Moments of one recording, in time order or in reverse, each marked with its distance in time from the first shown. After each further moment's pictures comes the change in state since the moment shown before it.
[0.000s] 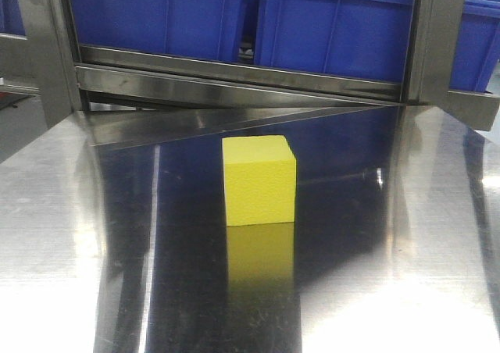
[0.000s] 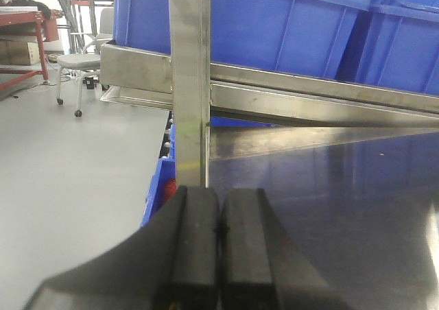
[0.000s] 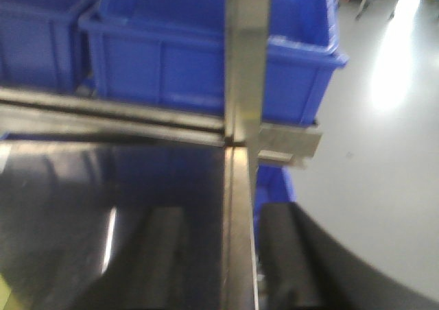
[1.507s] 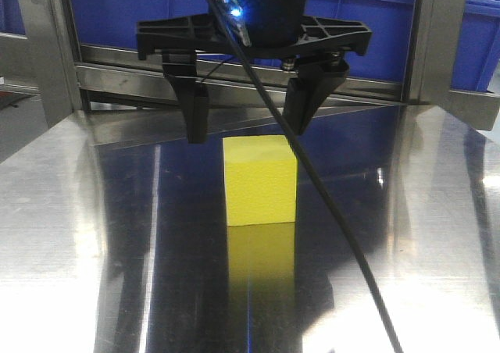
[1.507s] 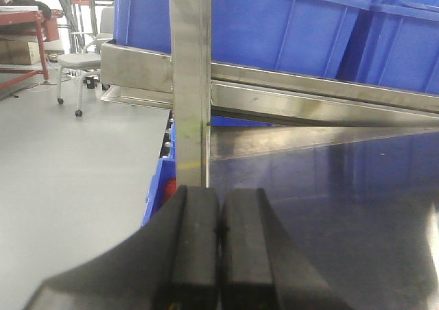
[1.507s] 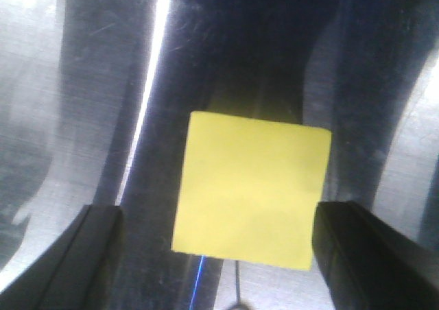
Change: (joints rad) left arm 0.000 0.000 0.000 0.000 0.000 0.000; right arm 0.707 1.237 -0.778 -0.068 0.505 0.562
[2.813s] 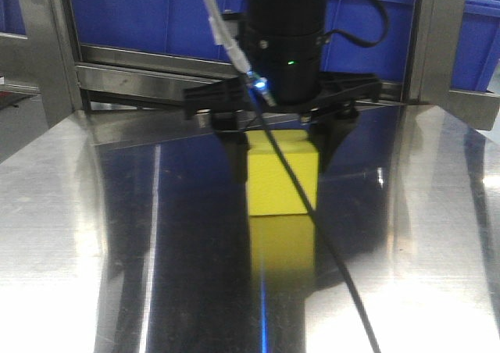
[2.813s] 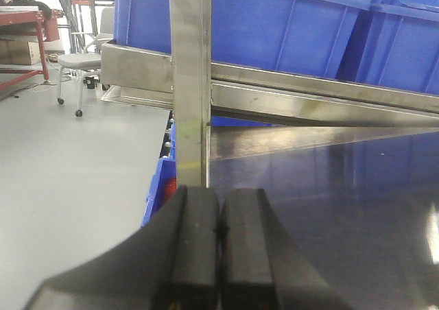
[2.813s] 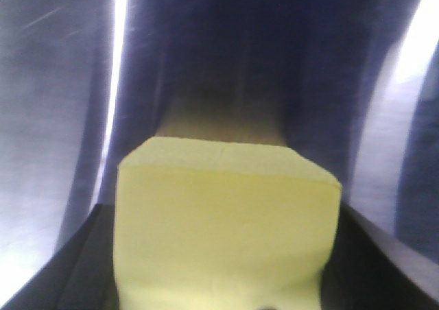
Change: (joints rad) left arm 0.000 0.000 0.000 0.000 0.000 0.000; right arm -0.097 0.118 -0.001 -0.011 -0.016 -0.008
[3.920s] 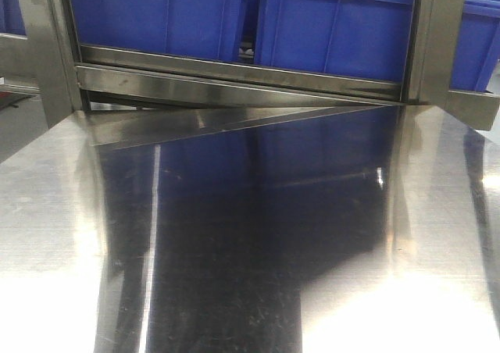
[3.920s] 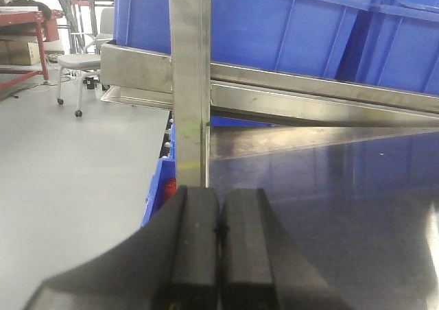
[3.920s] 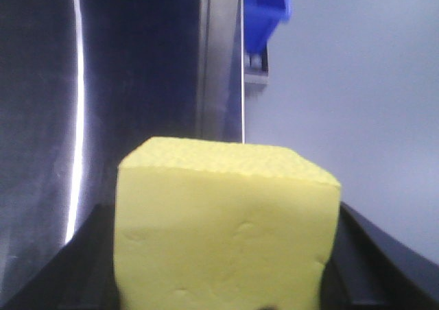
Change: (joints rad) left arm 0.000 0.000 0.000 0.000 0.000 0.000; right arm -0.585 -1.346 1.023 -0.007 -0.294 -0.476
